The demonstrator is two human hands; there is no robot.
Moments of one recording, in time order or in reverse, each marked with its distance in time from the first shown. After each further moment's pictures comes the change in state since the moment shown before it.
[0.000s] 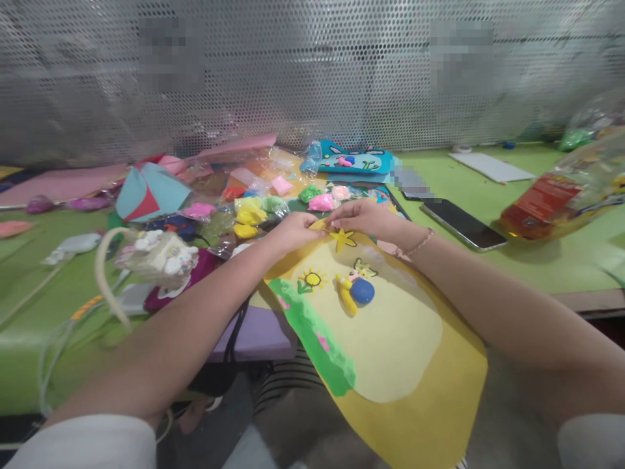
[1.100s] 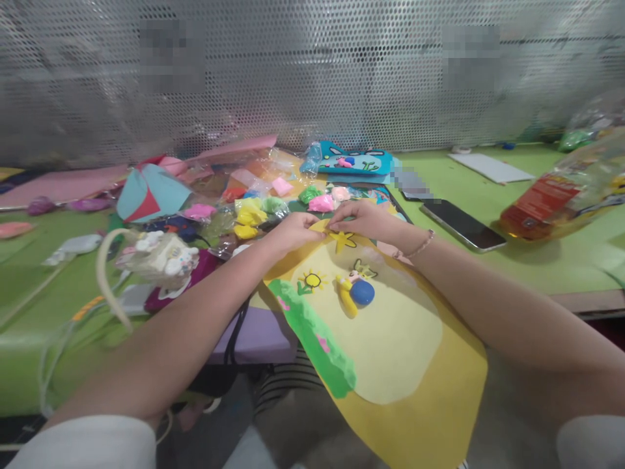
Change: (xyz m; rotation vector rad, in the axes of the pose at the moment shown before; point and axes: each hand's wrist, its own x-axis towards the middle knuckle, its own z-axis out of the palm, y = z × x) left_hand 0.002 0.000 0.001 -0.156 -0.016 -0.089; right_hand 0.002 0.002 -0.002 -0.442 0.050 -0.191
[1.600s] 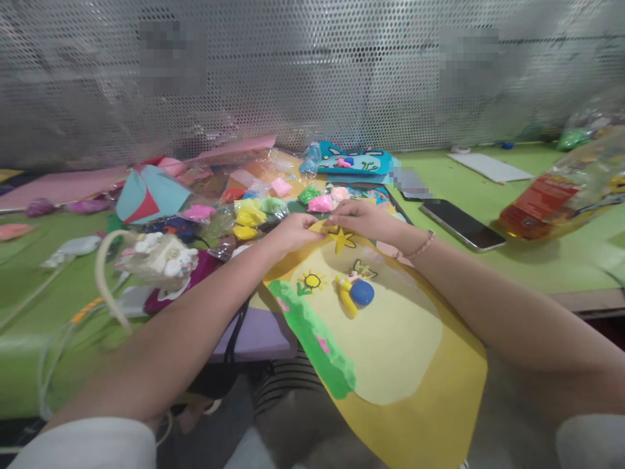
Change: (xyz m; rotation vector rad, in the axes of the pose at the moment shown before) left_hand 0.000 0.001 0.001 -0.013 0.003 -0.016; right_hand -0.002 -0.005 0.001 -0.066 0.033 -0.016
